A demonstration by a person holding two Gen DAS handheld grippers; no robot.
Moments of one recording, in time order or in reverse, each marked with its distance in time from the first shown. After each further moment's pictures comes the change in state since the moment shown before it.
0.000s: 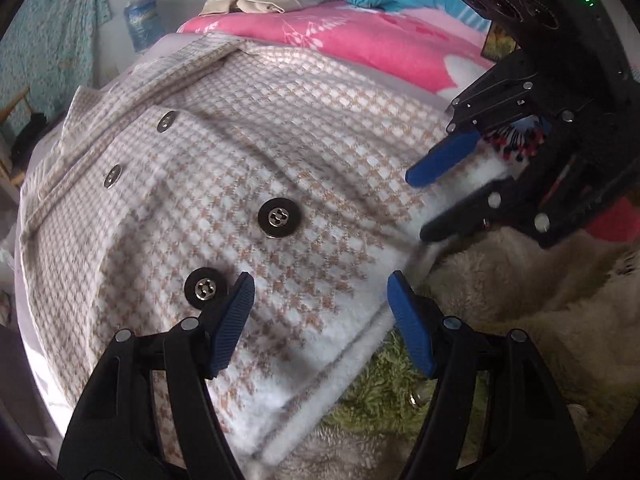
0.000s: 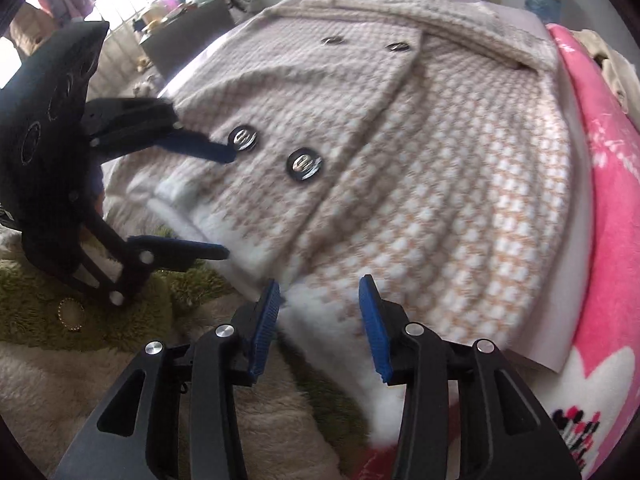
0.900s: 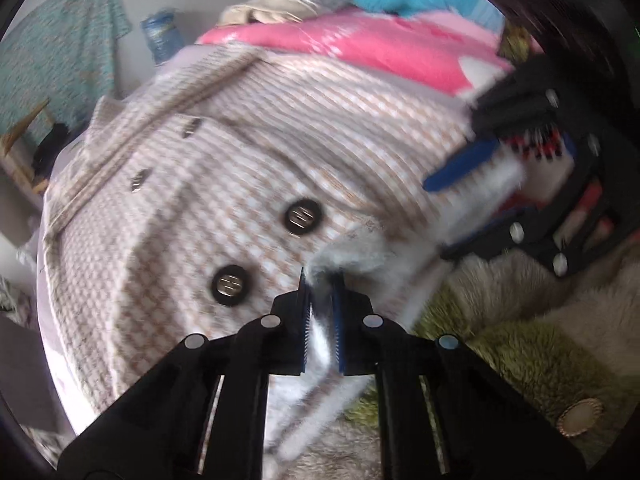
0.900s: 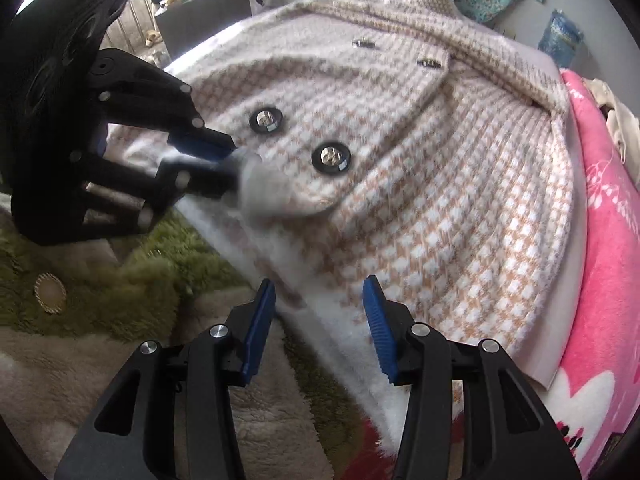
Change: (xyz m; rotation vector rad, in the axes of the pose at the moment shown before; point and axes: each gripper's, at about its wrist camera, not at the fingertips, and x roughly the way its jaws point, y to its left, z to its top) left arm -0.012 0.008 -0.002 -0.033 -0.053 0.077; right arm -0.017 0.043 -0.017 -0.134 -0.068 -0.108
